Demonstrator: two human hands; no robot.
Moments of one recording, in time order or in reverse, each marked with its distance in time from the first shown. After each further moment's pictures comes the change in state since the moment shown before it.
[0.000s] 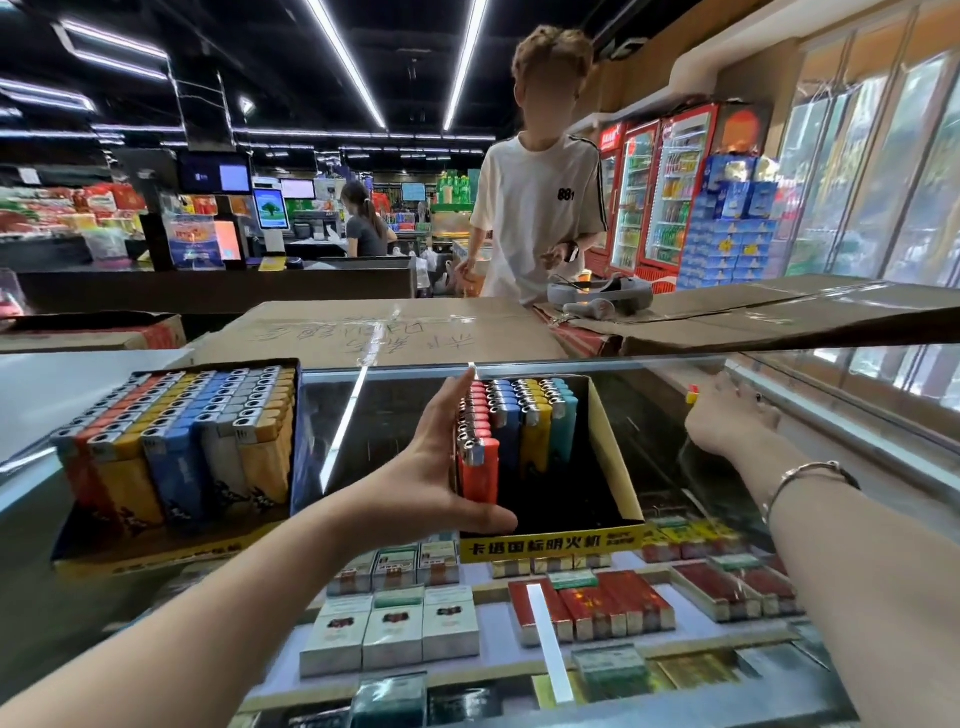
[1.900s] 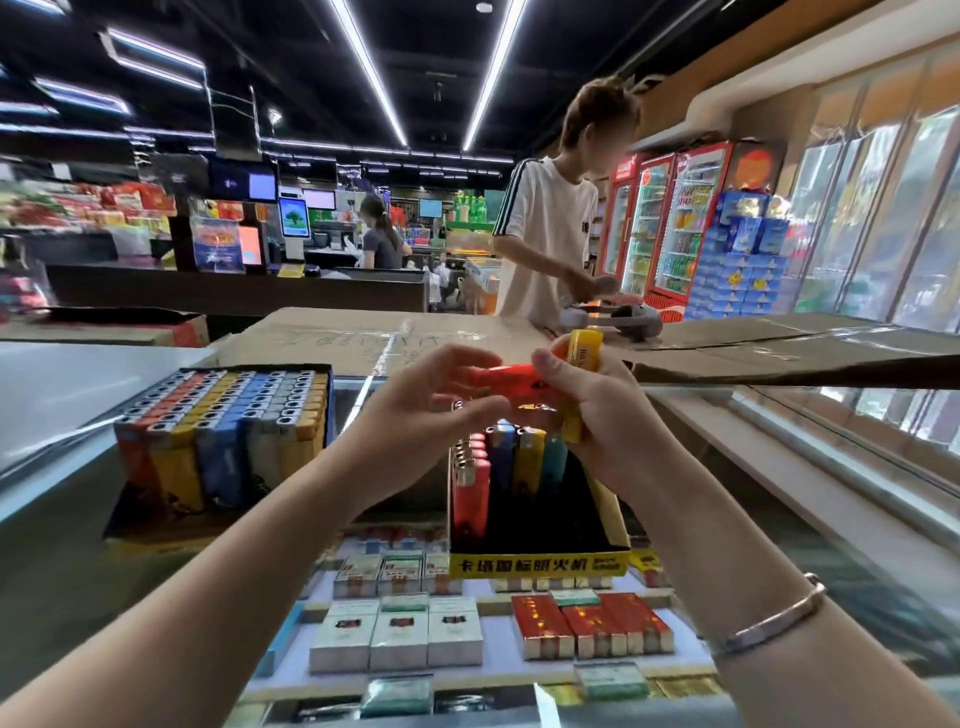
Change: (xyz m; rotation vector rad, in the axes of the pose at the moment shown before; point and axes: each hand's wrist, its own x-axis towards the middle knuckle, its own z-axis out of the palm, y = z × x) left_hand -0.015 0.065 -0.020 0.002 0.234 0.232; right_hand -0.155 -0.117 -0.087 1.732 -0.558 -0.513
